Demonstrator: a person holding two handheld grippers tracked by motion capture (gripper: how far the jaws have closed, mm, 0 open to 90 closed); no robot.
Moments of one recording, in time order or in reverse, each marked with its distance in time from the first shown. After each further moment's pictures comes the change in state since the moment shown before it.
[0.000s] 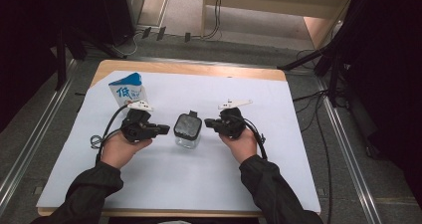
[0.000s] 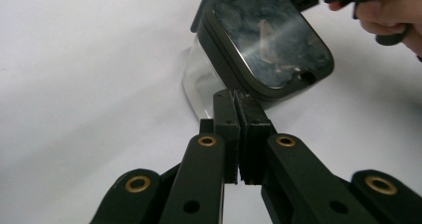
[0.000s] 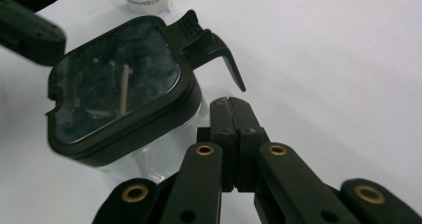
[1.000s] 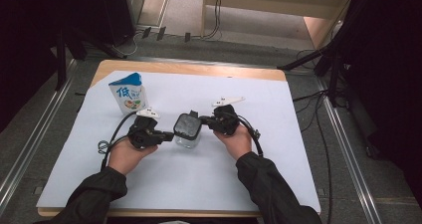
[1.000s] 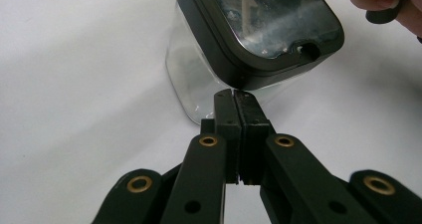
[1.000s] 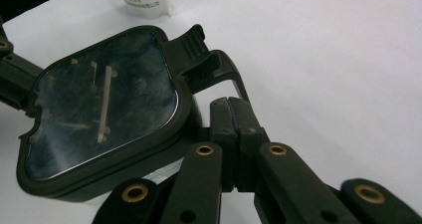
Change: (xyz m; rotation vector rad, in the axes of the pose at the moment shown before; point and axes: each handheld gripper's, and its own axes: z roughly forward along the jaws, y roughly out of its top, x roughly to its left) left arm -0.004 -0.008 0.020 0.039 0.001 -0.004; right arm 0.001 0.007 0.017 0.000 0.005 -0.035
